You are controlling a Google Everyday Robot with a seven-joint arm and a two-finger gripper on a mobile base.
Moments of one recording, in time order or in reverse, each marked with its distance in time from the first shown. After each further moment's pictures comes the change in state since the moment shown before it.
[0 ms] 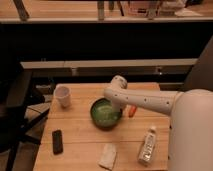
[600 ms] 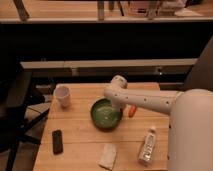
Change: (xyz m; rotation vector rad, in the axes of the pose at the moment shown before) arm 0.002 0.001 0.001 -0.001 0.001 -0.083
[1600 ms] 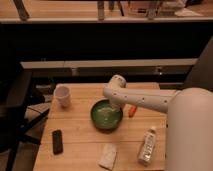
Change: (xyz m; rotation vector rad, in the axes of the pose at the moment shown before) arm 0.008 -0.002 0.001 -0.003 0.005 -0.142
